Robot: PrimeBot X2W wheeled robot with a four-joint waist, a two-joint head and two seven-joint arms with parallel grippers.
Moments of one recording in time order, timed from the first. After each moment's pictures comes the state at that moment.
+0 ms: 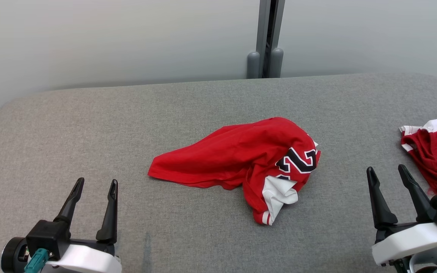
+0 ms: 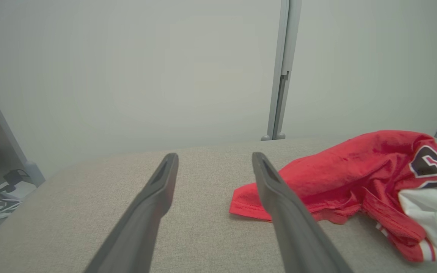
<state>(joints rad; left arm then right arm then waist) 0.04 0.30 -0.23 -0.05 -0.36 0.16 -0.14 0.01 -0.05 -0.05 -0.05 0.18 0.13 0.00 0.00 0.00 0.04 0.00</state>
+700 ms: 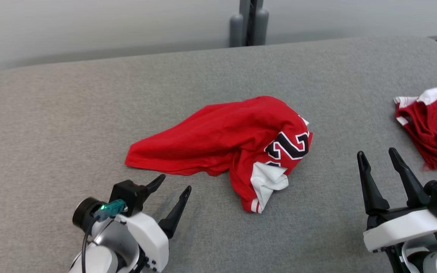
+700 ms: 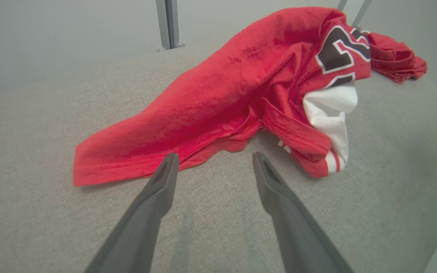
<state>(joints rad) -0.19 0.27 -0.47 0.11 -0.41 -0.06 0.13 -0.05 -0.05 0.00 -0.06 0.20 0.13 -0.01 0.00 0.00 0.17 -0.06</state>
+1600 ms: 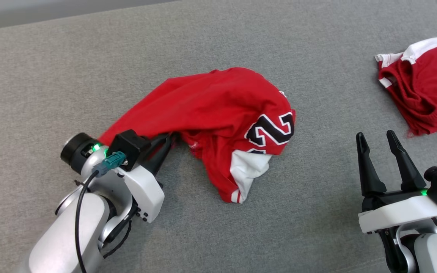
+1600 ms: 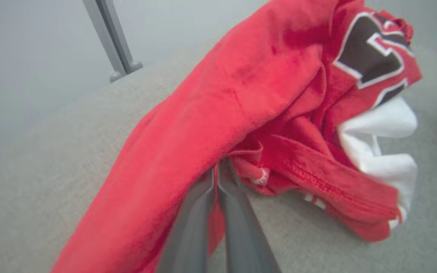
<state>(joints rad) -0.46 0.35 -0.55 0.15 -0.35 -0.11 0.12 -0.16 -0.05 0.02 0.06 0.27 0.13 -0.13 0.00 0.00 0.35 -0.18</state>
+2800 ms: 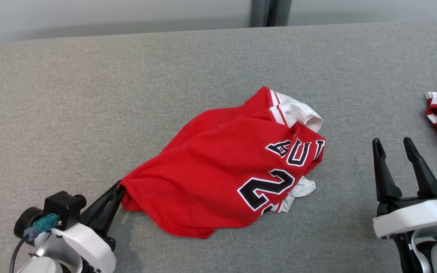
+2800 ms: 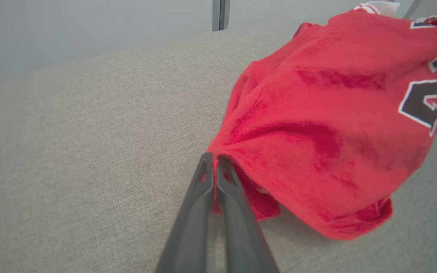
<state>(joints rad) -0.14 0.51 -0.44 0.09 -0.52 -0.08 -0.01 -0.11 -0.05 -0.05 0.01 0.25 0.13 -0.06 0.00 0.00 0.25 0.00</state>
